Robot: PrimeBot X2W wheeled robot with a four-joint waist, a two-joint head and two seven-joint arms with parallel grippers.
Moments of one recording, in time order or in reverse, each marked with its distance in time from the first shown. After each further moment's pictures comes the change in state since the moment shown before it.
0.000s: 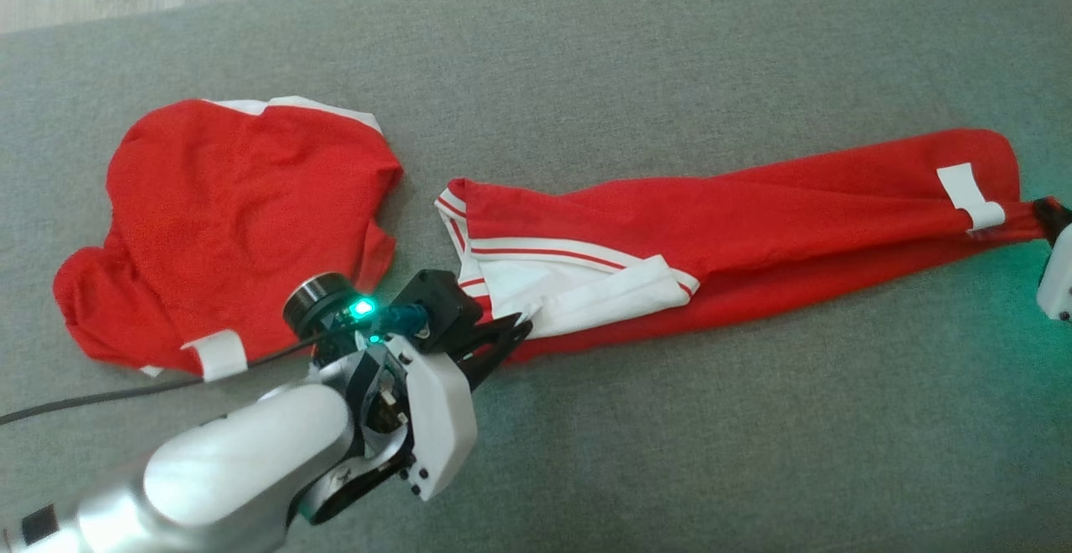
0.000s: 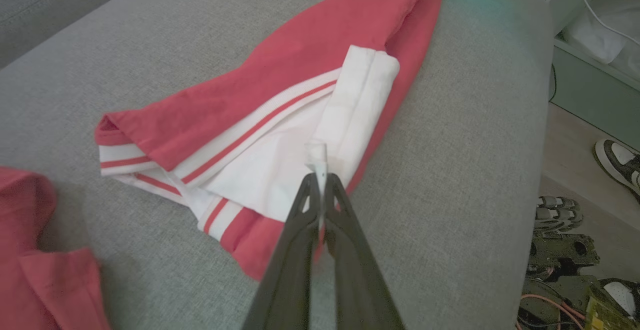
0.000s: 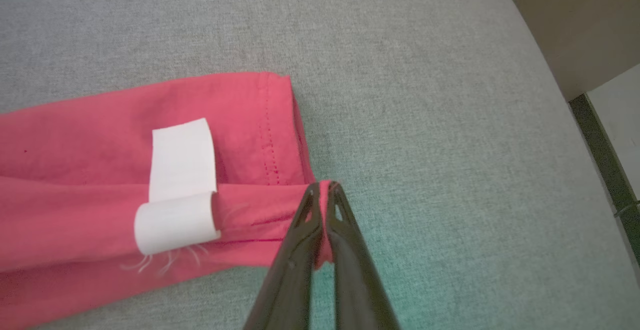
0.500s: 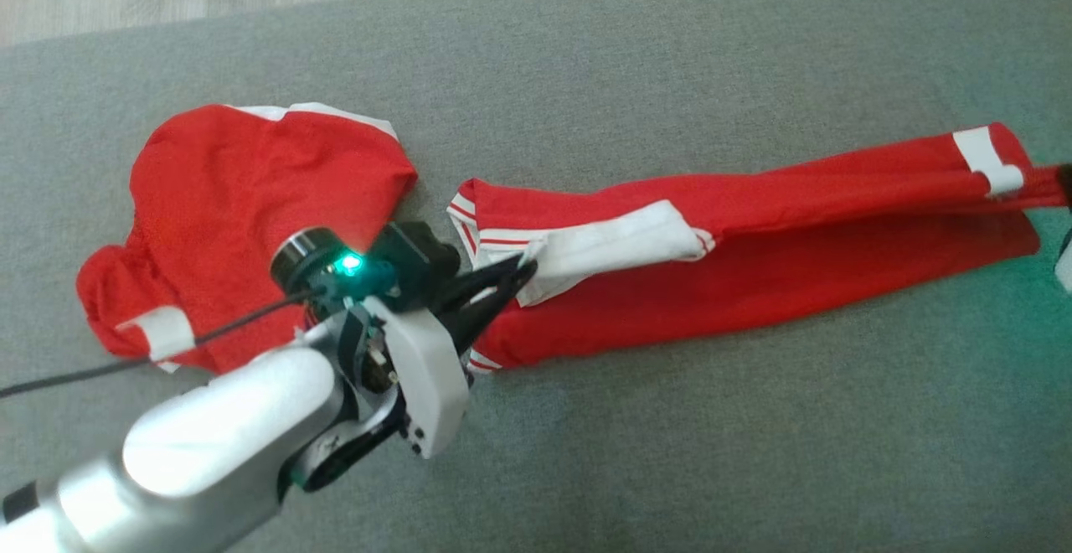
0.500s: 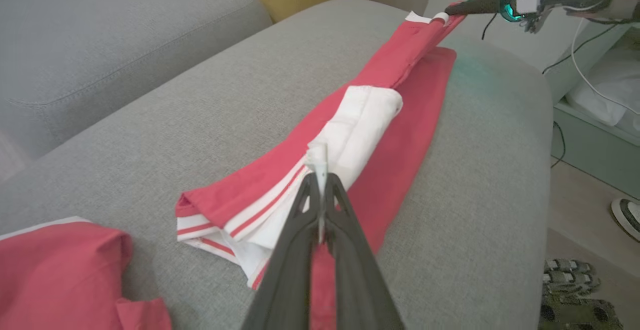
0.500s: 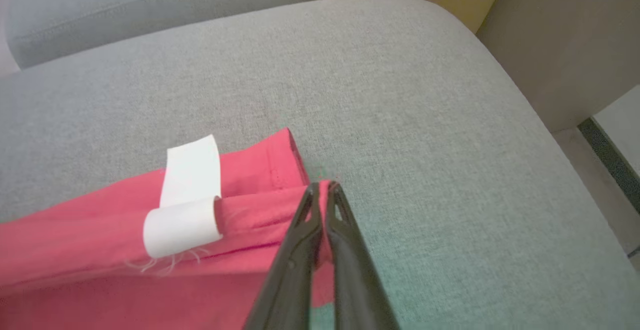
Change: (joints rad) left arm -0.037 -0.001 0.060 -0.010 -0.041 0.001 -0.099; right arm -0.030 0.002 -0.039 0.018 0.079 0.000 -0.080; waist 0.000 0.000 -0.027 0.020
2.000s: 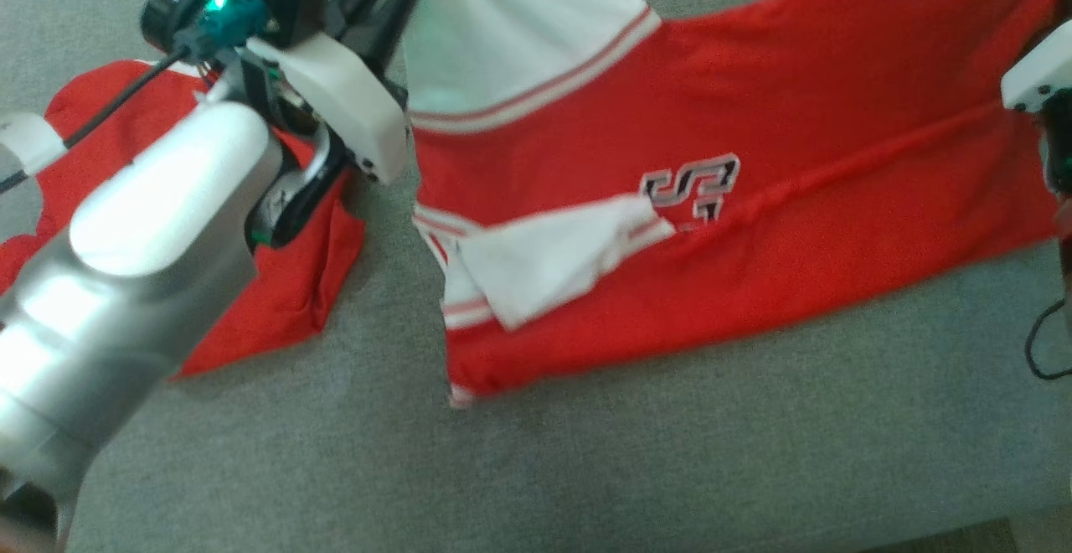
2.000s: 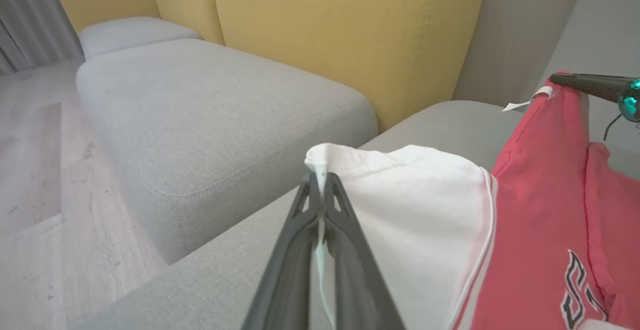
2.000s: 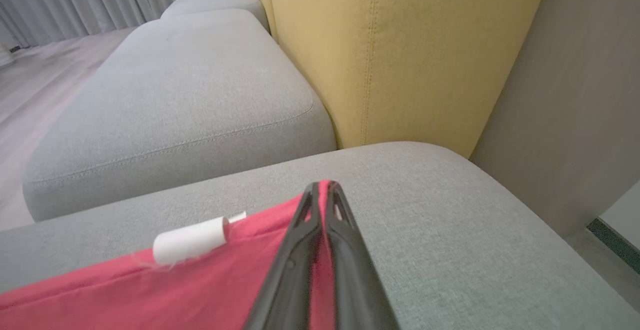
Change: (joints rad) left arm -0.281 -0.153 0.198 0.424 0.057 -0.037 -0.203; right arm -0.345 0.282 -0.323 0.172 -0.425 0.000 -0.325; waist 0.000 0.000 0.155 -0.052
